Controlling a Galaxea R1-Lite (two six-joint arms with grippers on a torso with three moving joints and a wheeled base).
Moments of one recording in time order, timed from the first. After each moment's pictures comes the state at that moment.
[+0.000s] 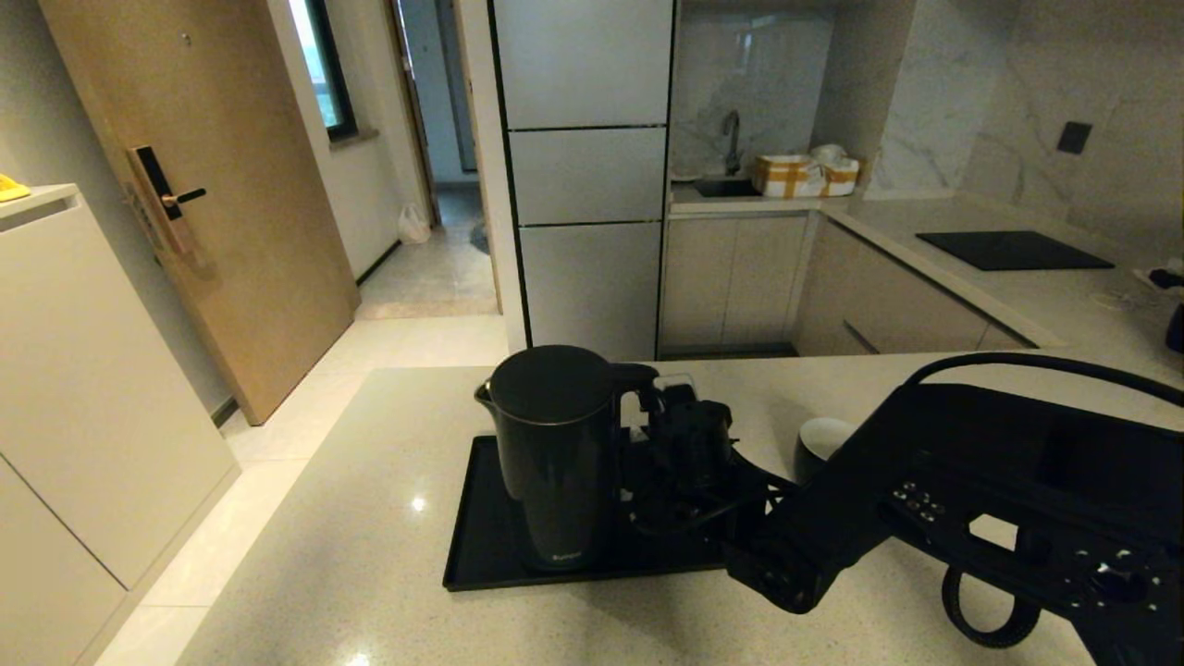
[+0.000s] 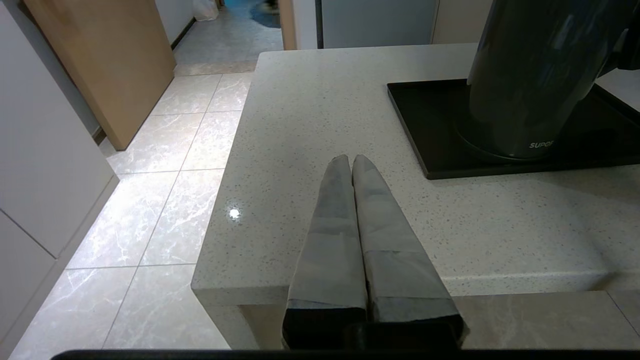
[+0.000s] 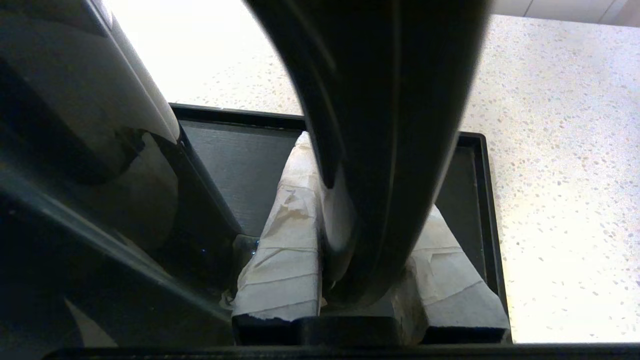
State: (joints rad) left arm 0.00 0.00 0.00 0.04 0.00 0.03; right arm 0.71 2.40 -1.11 -0.93 -0.43 0.15
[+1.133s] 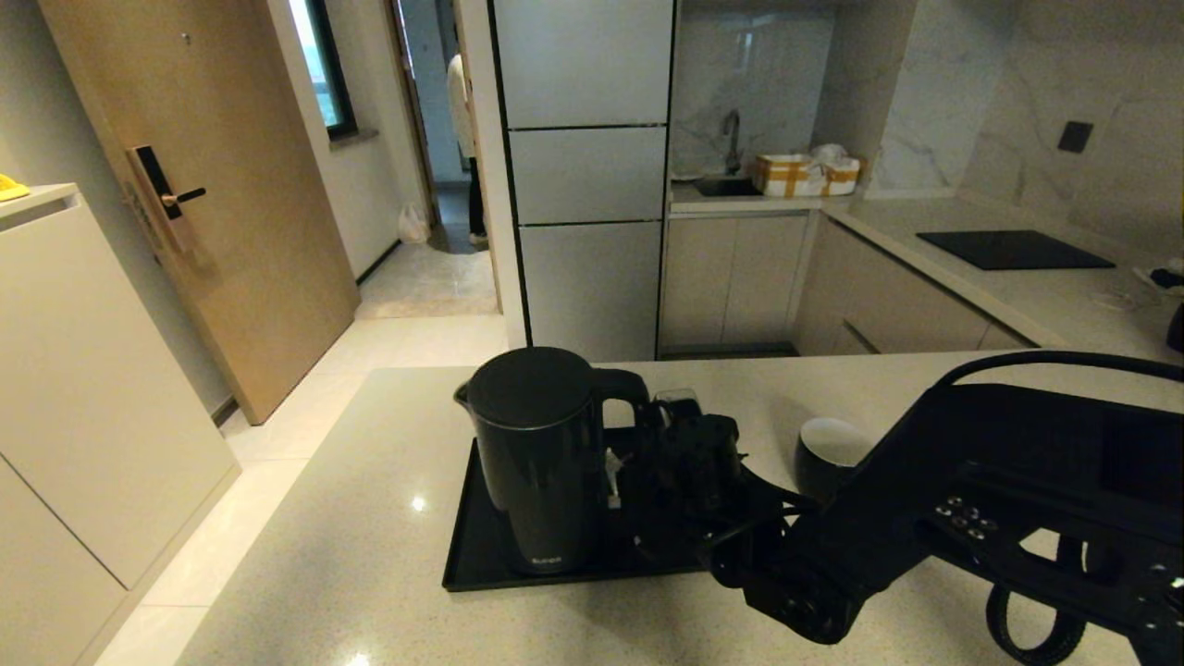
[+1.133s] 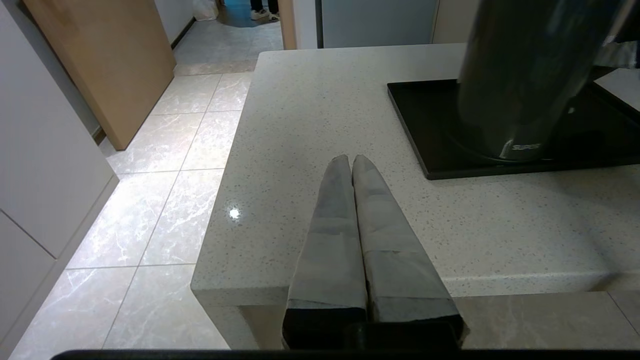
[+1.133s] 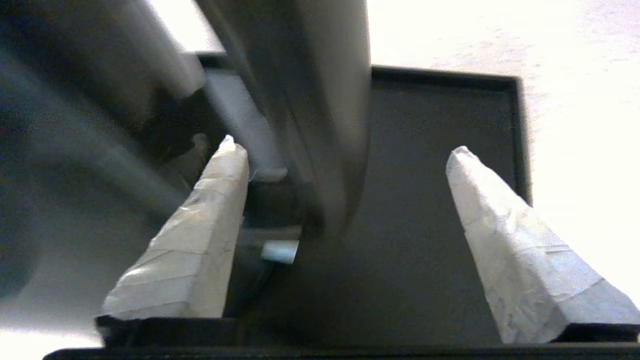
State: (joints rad) left arm 0.00 0.00 0.00 0.04 0.00 0.03; right arm 0.76 2.31 -0.99 -0.93 -0.39 0.23
